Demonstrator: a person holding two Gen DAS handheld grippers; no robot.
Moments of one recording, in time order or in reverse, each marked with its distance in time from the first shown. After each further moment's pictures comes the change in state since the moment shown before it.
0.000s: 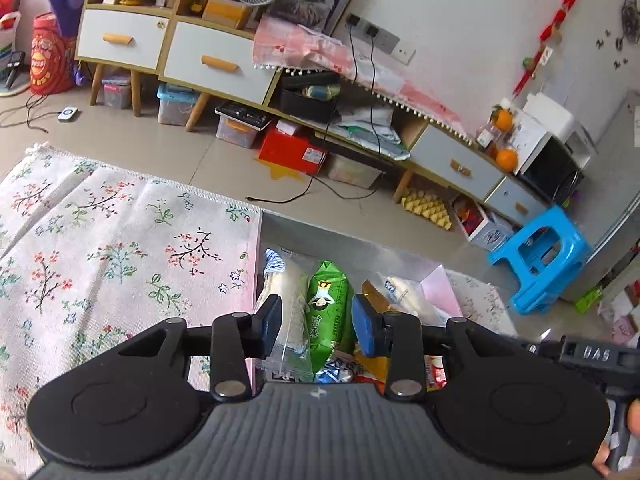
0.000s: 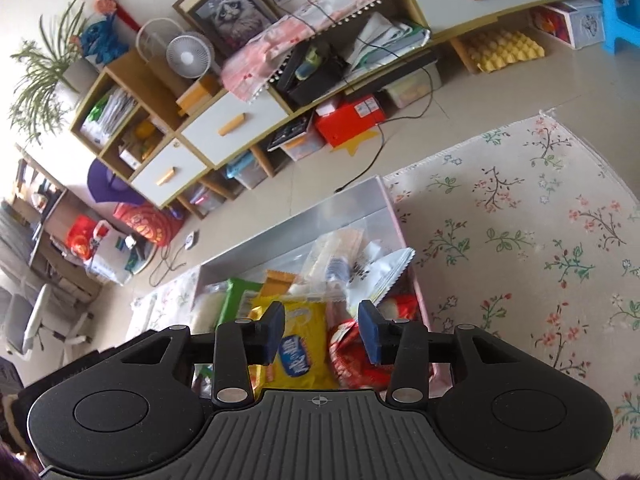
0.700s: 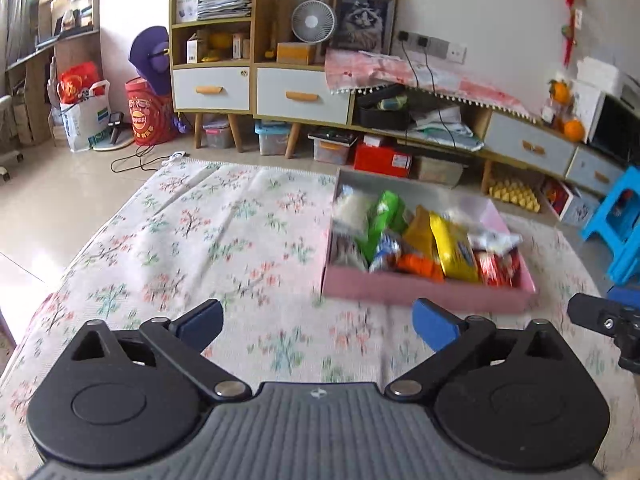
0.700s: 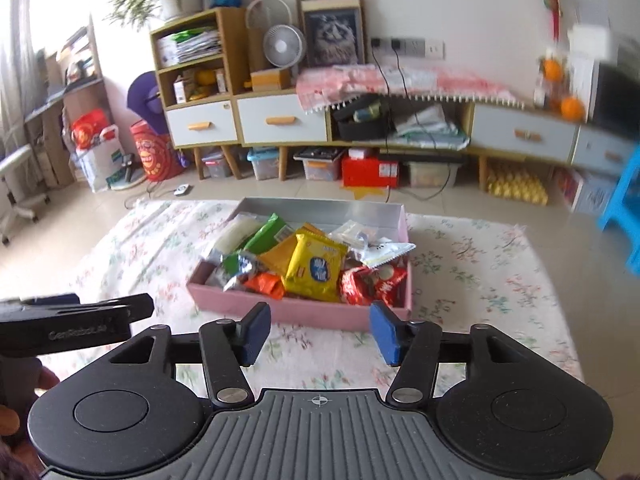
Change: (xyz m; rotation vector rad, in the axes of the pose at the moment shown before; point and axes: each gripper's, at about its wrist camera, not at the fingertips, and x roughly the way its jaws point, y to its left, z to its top) left arm -0.084 -0.055 -0.101 0.140 -0.096 0.399; right arm -0.108 0.075 -0.125 -0.554 -0.171 -0.188
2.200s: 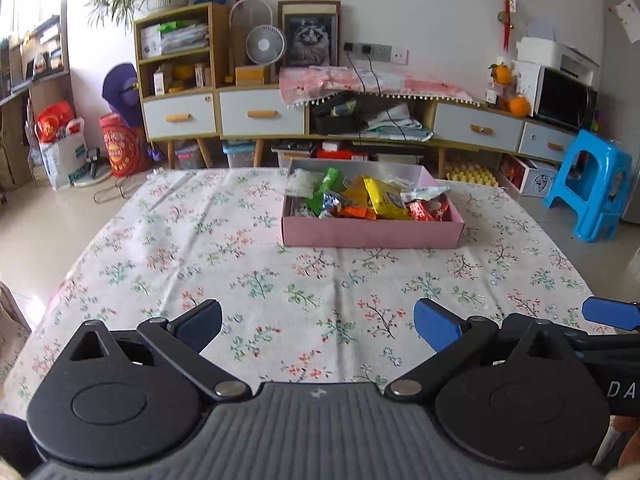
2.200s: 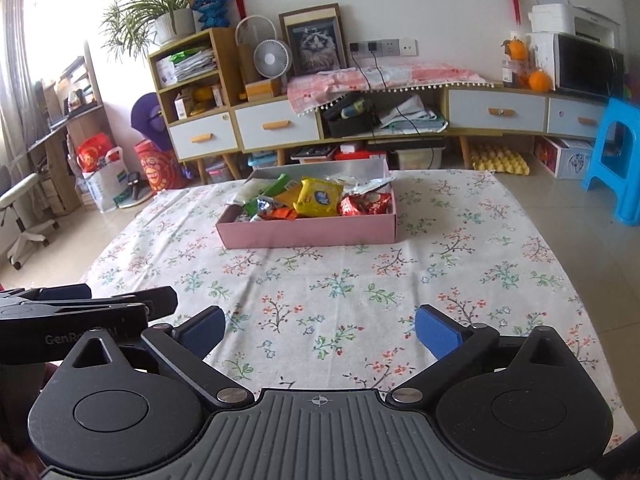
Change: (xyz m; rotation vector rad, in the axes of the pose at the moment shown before) left arm -0.067 -0.024 -0.061 0.127 -0.085 -0.060; right arm -0.068 0.000 -0.093 0.164 -0.038 0.036
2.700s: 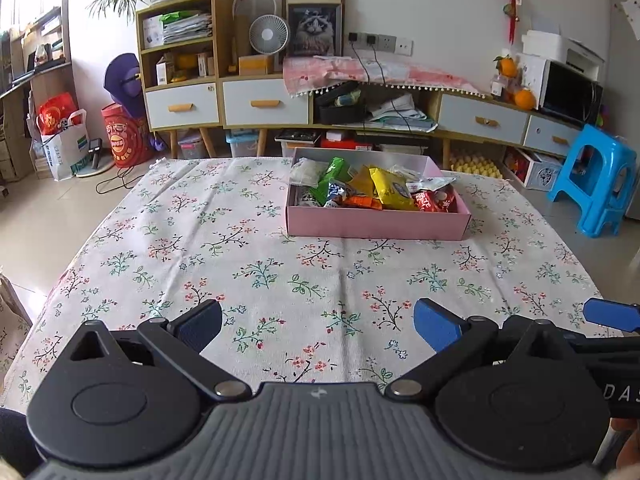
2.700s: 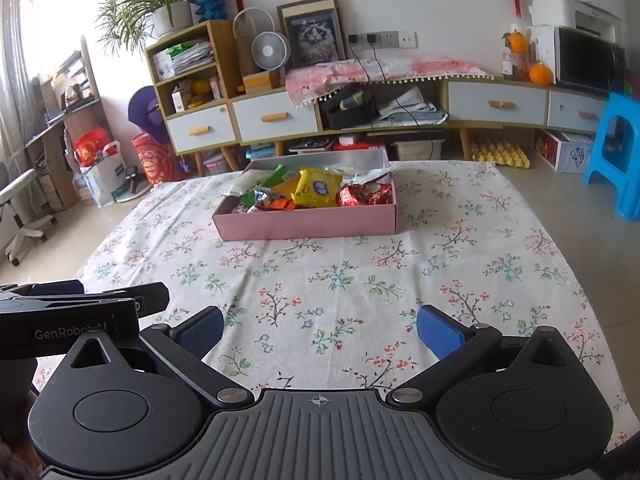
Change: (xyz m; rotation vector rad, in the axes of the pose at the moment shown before) left arm 0.006 0.005 0.001 -0.013 0.043 -0.002; right arm 0.008 0.002 -0.002 -0.006 0.026 -0.010
